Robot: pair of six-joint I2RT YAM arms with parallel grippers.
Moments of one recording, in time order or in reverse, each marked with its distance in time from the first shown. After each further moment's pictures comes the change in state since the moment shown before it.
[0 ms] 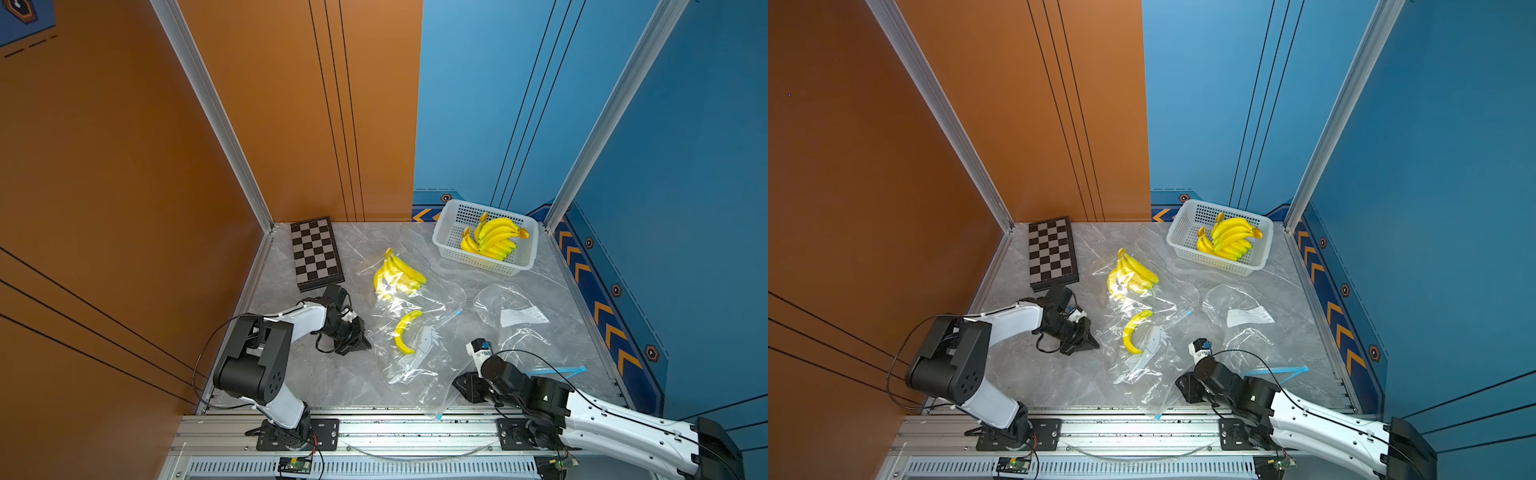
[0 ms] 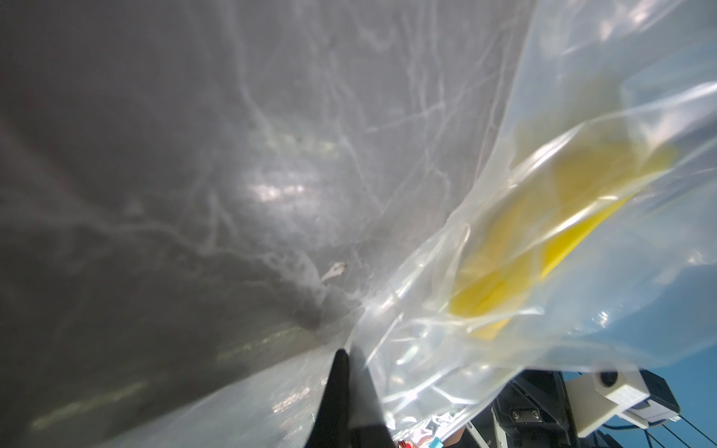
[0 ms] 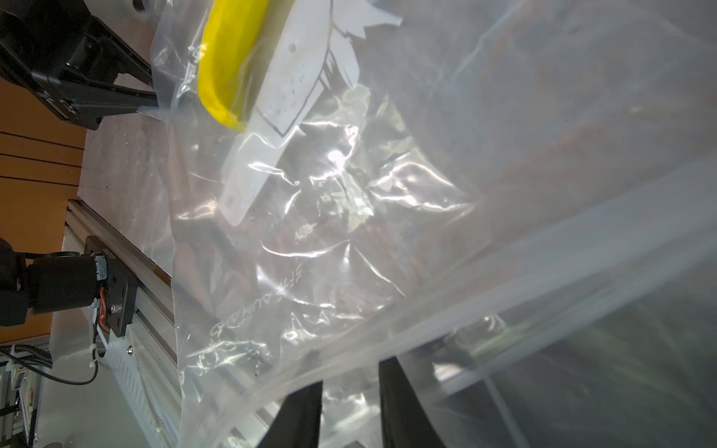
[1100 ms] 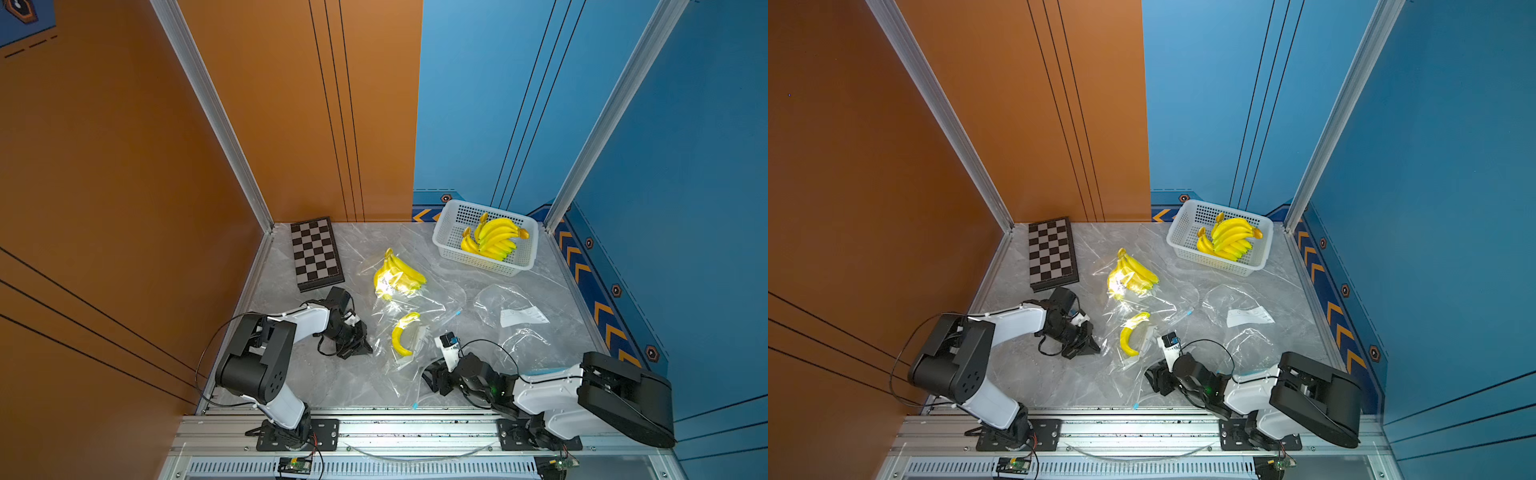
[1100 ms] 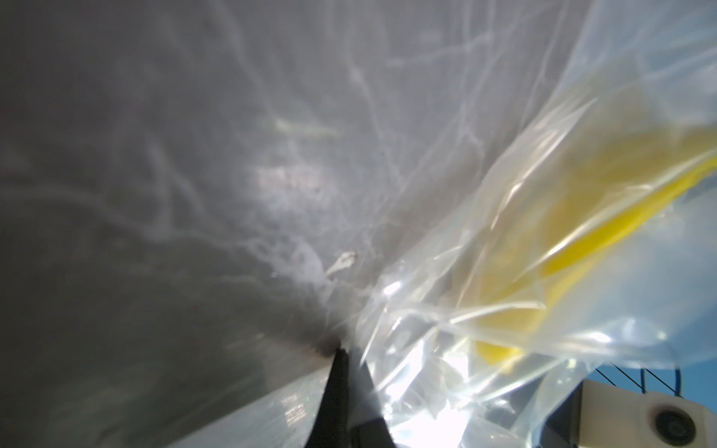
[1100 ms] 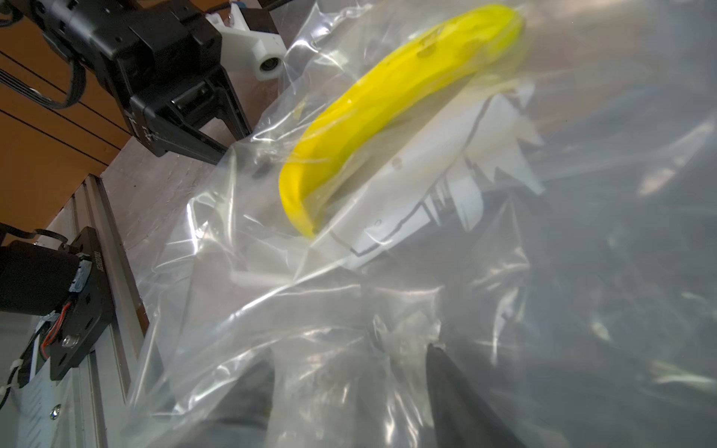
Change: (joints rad) left arm -0.034 0.013 -0.014 0.000 -0.002 0.003; right arm 0.055 0.732 -0.049 1.083 0.085 -0.351
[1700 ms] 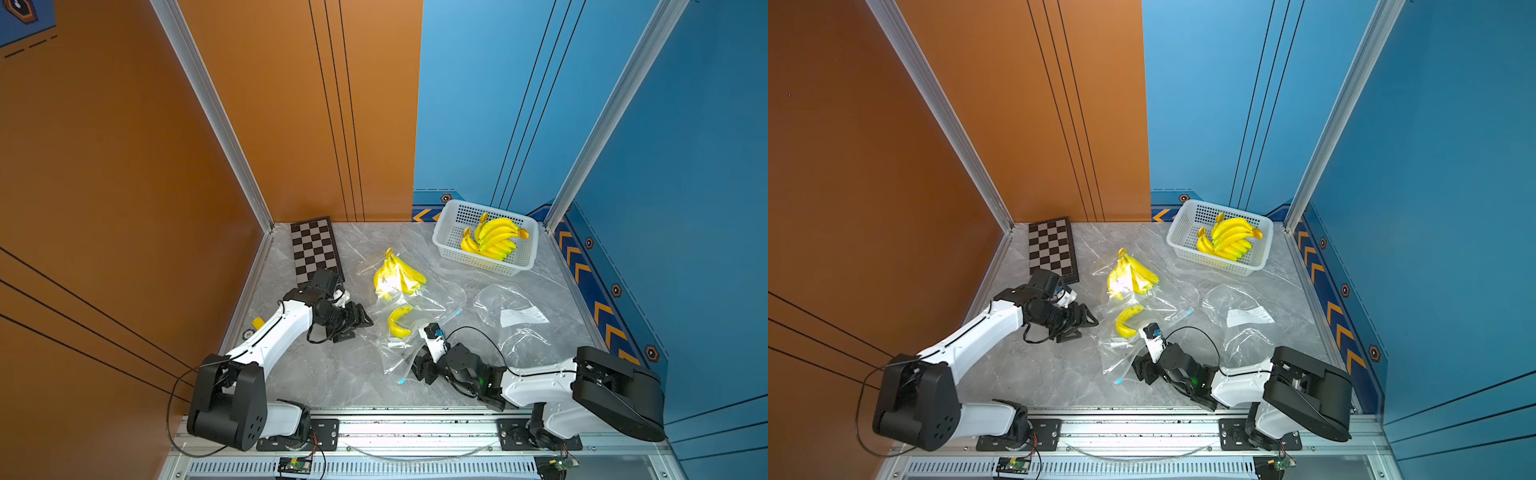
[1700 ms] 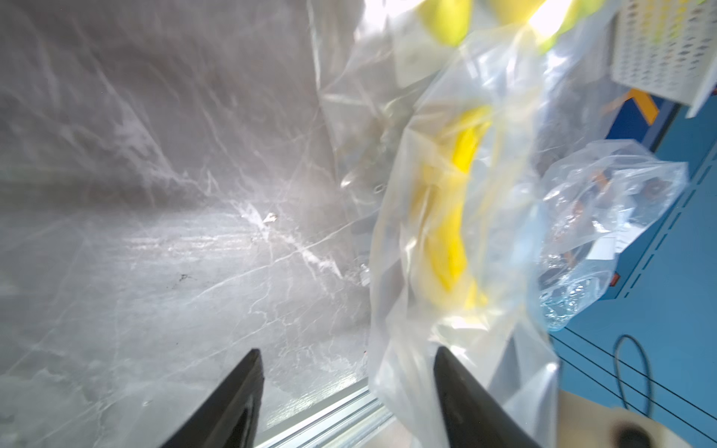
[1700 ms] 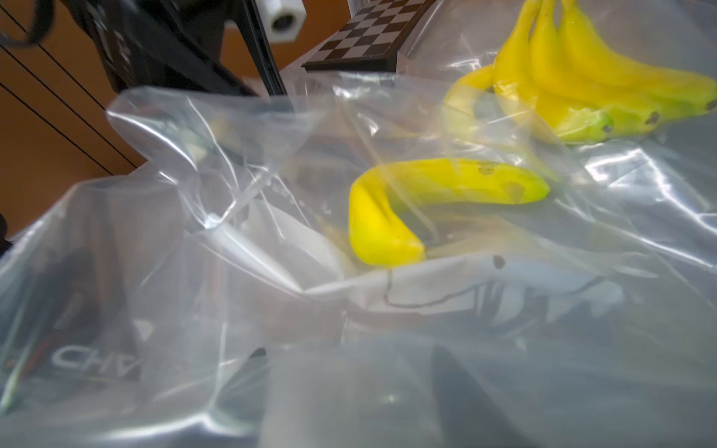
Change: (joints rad) left arm 0.048 -0.298 0.179 -0.221 -0.119 0.030; right arm 0.011 0.072 0.169 -0.014 0.072 -0.203
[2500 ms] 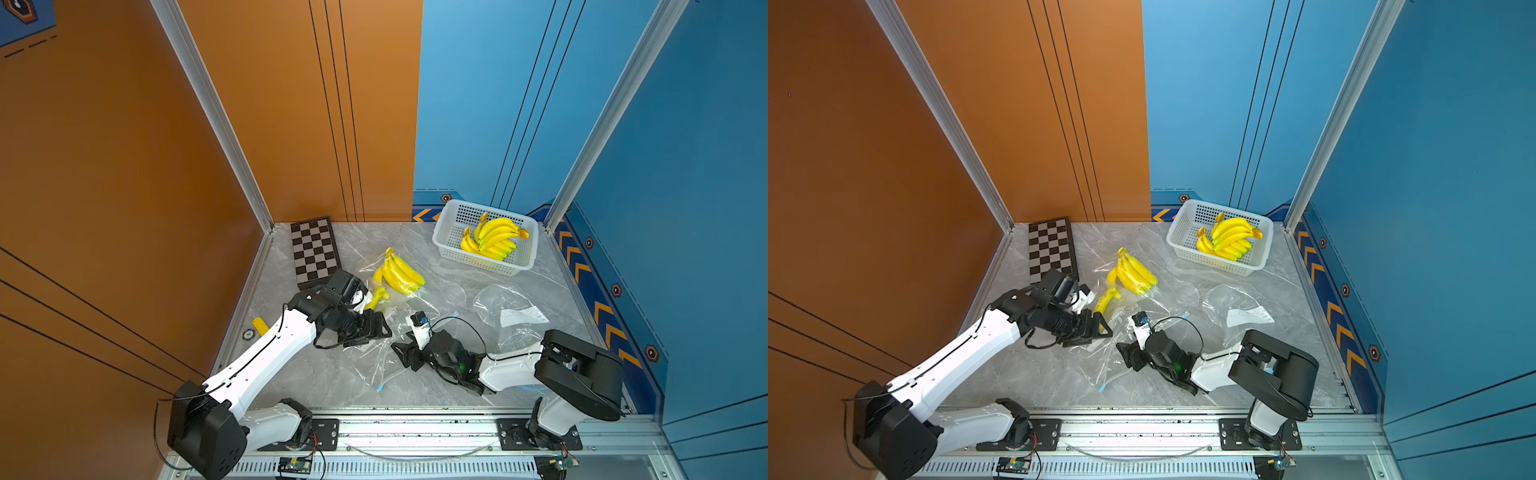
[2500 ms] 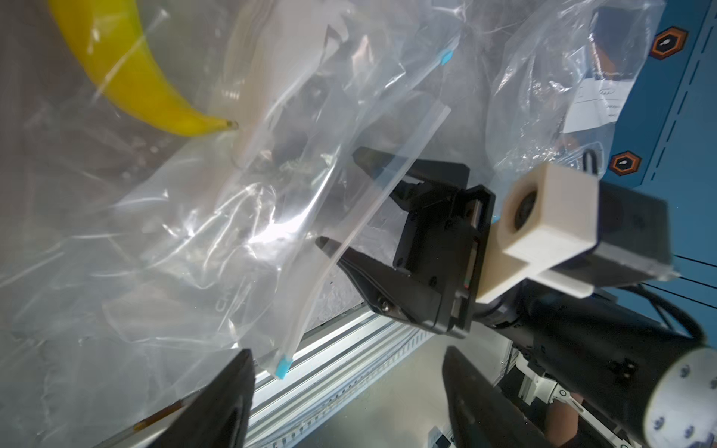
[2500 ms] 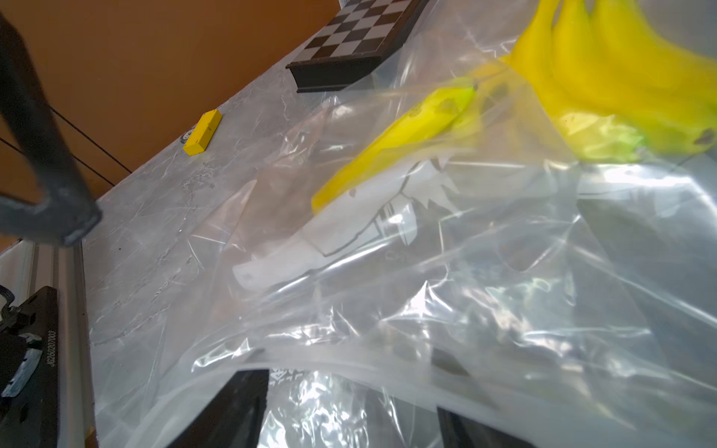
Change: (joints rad) left arm -0.280 -0.135 0.025 -0.143 -0.063 -0.006; right arm -0.064 0.198 0.163 0.019 -0.053 0.034
